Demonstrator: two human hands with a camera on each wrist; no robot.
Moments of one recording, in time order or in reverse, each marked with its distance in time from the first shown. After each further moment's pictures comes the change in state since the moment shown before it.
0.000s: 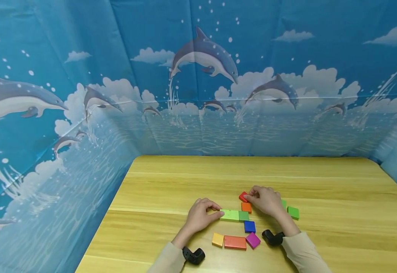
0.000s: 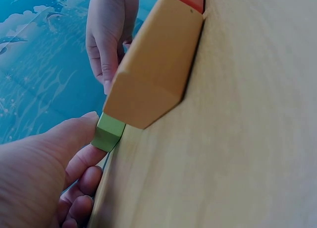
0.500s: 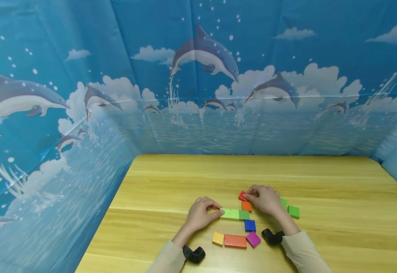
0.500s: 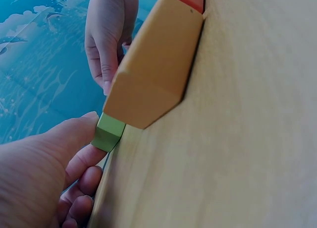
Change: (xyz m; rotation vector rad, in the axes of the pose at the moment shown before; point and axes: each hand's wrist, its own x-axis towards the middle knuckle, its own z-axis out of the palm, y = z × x) left_hand -0.001 0.000 0.000 0.005 0.004 0.004; right_hand 0.002 0.000 0.003 0.011 0.011 -0.041
